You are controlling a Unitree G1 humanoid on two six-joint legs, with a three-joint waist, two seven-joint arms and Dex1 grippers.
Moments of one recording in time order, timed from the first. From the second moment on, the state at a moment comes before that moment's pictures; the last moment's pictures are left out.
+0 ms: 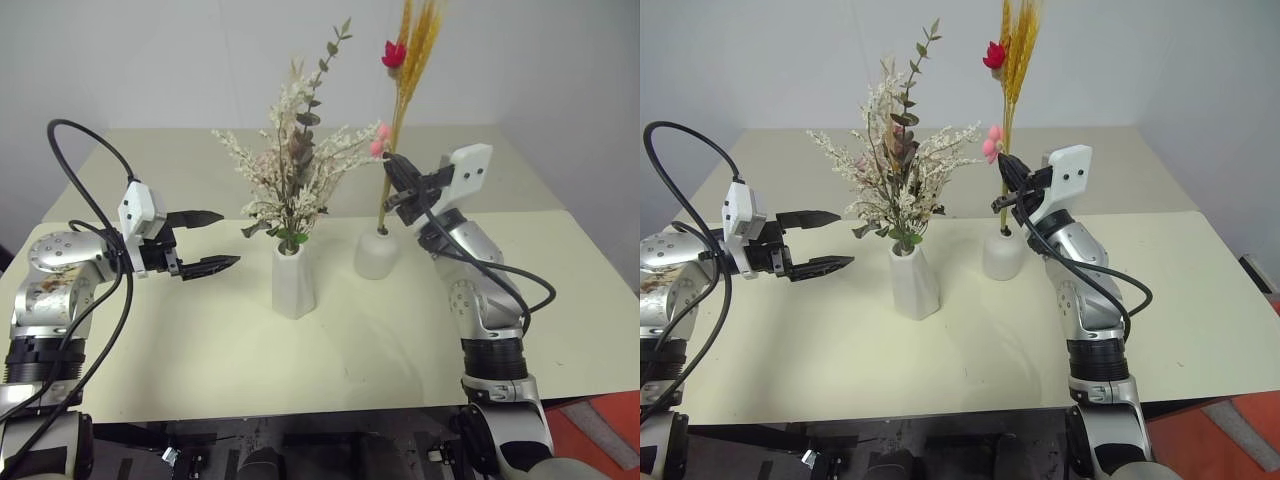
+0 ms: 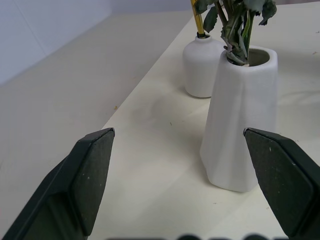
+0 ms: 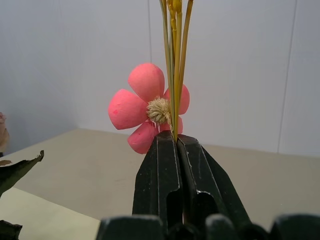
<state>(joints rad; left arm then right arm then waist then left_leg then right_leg) -0.58 0.82 0.15 0.21 -0.43 0.22 -1.28 -0.69 -0.21 -0.09 -0.03 0.33 0.25 0.32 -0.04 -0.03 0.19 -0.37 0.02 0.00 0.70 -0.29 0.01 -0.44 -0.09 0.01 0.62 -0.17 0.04</state>
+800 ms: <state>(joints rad) -0.56 0.82 0.16 0.20 -0.43 0.22 -1.26 -0.55 -0.33 -0.13 -0.20 0.40 0.36 0.35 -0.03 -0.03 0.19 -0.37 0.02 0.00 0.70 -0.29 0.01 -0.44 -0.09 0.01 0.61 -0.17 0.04</state>
